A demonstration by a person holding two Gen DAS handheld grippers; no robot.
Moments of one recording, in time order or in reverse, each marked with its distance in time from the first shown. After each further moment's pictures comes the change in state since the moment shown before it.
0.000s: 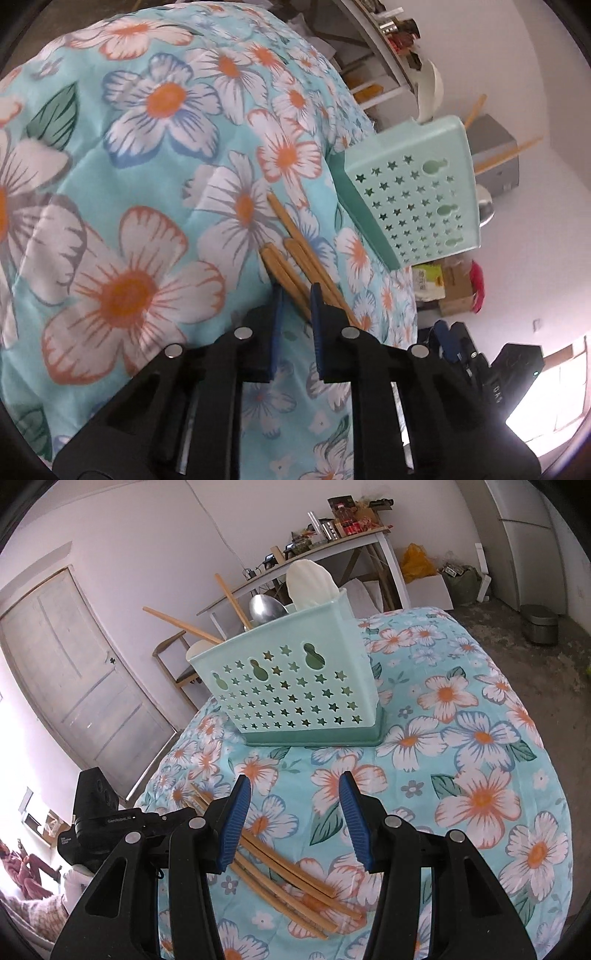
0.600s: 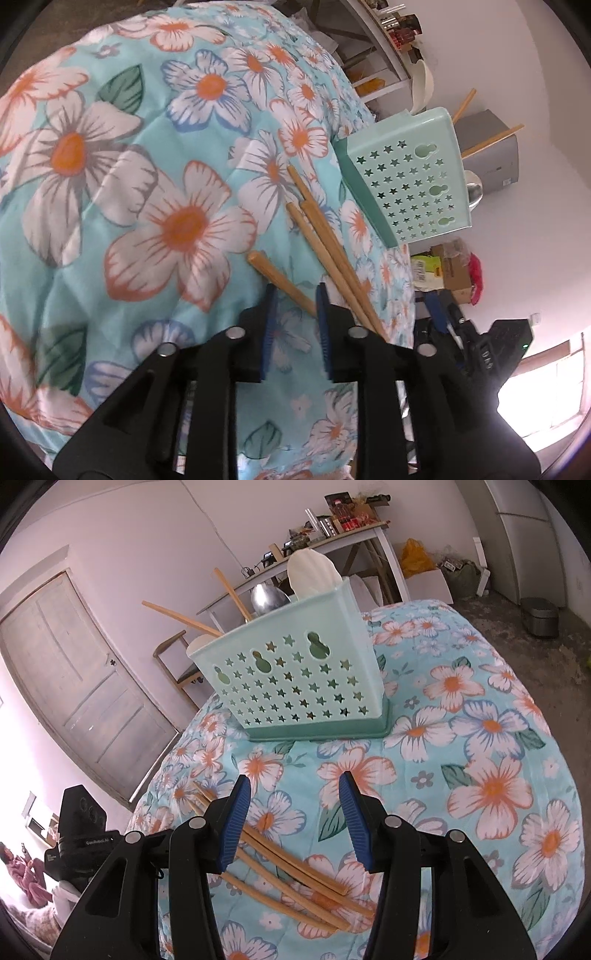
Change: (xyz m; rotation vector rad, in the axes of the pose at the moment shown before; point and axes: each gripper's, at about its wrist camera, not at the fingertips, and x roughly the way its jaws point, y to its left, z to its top) left arm -0.032 0.012 -0.012 -0.013 0.046 -0.004; right arm 0.007 0.003 -0.007 0.021 0.009 0.011
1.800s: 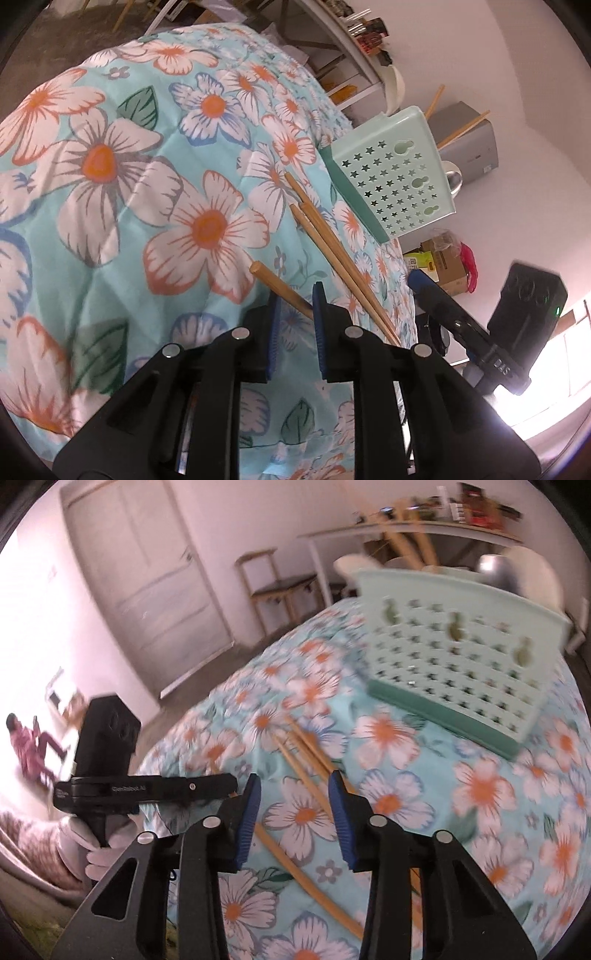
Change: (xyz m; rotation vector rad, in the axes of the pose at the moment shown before) left arm -0.012 0.010 -0.013 0.136 -0.074 -0.039; right arm 0.044 0.109 -0.016 -0.431 0.271 0.151
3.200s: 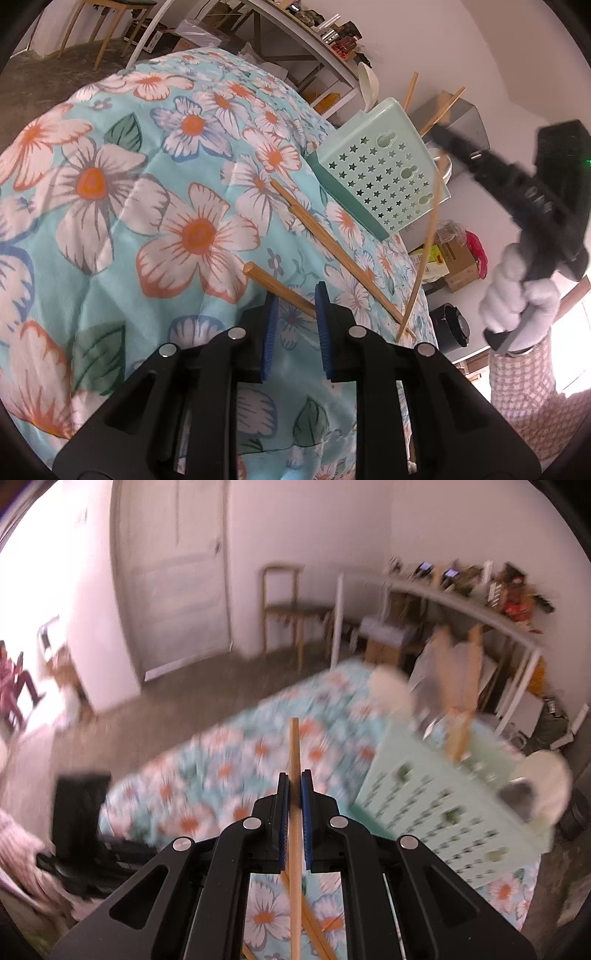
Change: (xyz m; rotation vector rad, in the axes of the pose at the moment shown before) left arm -0.002 -0.010 -0.005 0.131 -0.067 0.032; right arm -0.016 0.023 0.098 -0.233 -0.133 -0.128
